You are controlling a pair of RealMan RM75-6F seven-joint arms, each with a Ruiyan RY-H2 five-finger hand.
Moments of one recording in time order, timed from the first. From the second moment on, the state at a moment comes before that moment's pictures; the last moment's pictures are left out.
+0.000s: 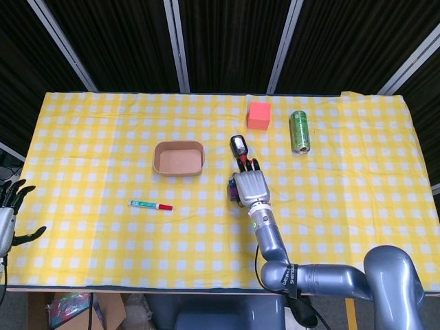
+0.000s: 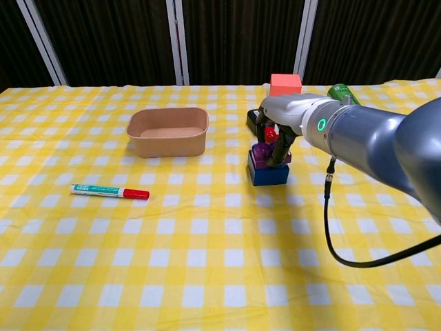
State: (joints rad) left arm -0.13 -1.16 -0.09 -1.53 1.38 1.42 -0.02; right arm 1.02 -1.73 0.31 -1.53 -0.43 1.16 -0.89
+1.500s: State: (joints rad) left arm -0.12 -1.17 -0.10 -1.55 1.37 1.43 0.03; right arm 0.92 -1.66 0.22 -1.45 -0.56 0.95 -0.63
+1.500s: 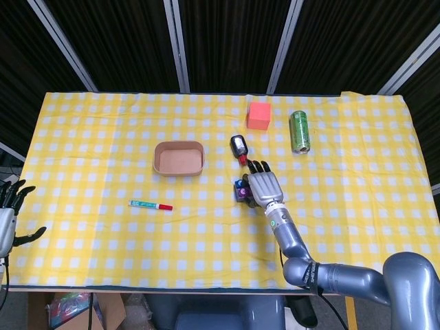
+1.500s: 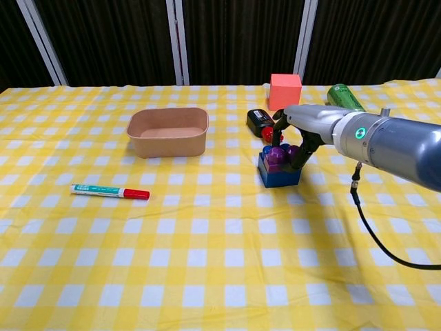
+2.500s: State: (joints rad) left arm -0.13 -1.17 -0.10 -1.56 1.37 1.43 0.04; right arm 0.94 -1.55 0.18 -1.53 -0.51 0.86 -0.60
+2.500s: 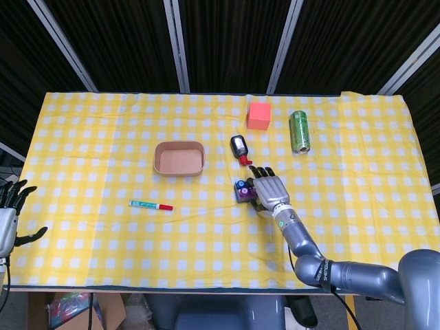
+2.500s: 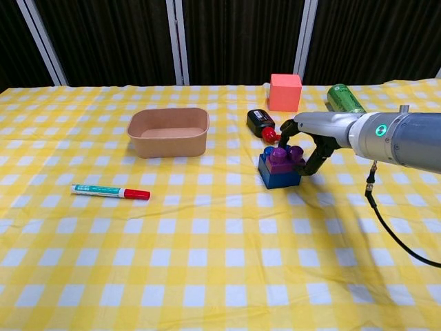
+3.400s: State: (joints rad) left arm -0.13 -1.17 -0.09 -1.57 1.37 1.41 0.07; right arm 0.81 -1.23 0.16 -1.91 -0.72 1.07 -0.51
